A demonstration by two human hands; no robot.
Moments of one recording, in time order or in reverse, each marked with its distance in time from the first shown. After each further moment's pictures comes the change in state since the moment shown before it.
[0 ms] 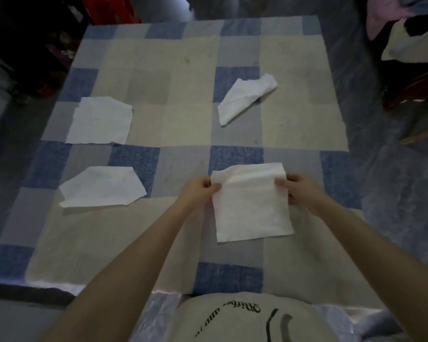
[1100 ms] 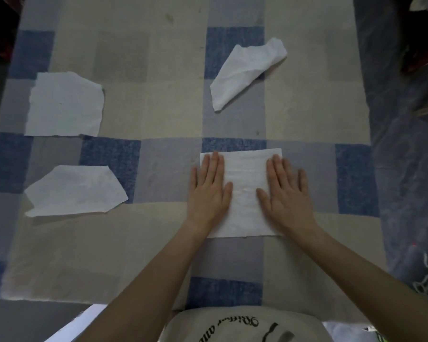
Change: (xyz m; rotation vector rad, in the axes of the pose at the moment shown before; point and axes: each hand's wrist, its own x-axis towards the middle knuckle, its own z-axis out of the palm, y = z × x) left_hand 0.041 -0.022 0.066 0.702 0.291 0.335; right_hand 0.041 0.052 0.044 -1.149 0.269 -0.440
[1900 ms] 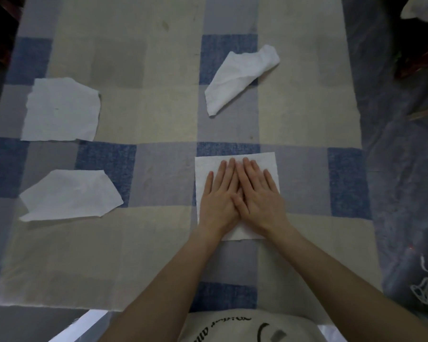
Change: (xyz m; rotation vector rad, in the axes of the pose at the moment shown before) left_hand 0.001 0.036 0.009 0.054 -0.019 0.131; right_hand 0.012 -0.035 0.000 0.158 0.036 -0.174
